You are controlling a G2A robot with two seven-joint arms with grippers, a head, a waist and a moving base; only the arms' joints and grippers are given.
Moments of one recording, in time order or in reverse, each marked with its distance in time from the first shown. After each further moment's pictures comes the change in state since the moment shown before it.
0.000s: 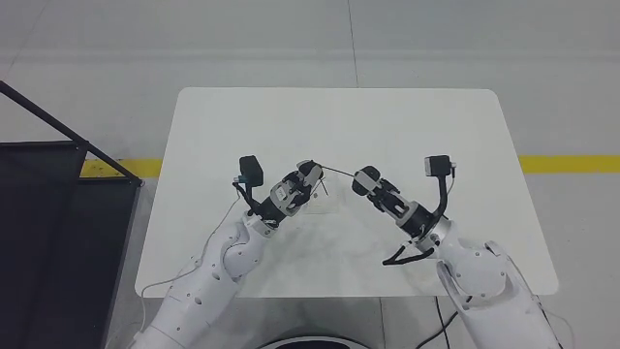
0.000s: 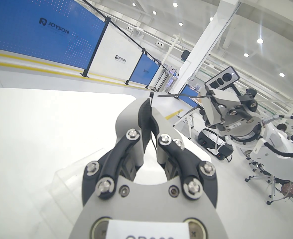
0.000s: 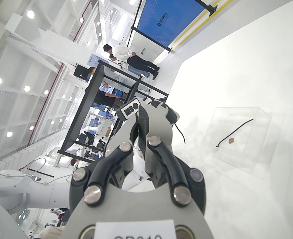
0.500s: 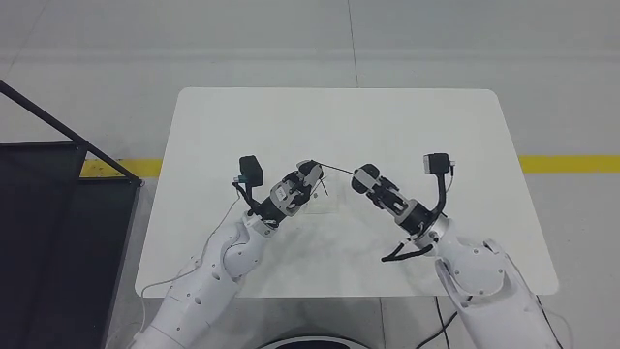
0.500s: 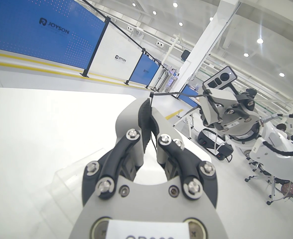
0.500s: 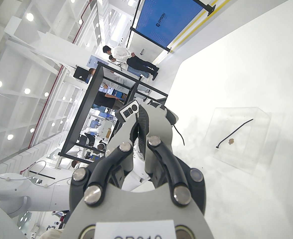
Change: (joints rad) left arm 0.000 0.000 0.000 0.000 0.000 0.000 0.000; right arm 0.016 -0.008 -0.007 0.014 0.011 0.025 -0.007
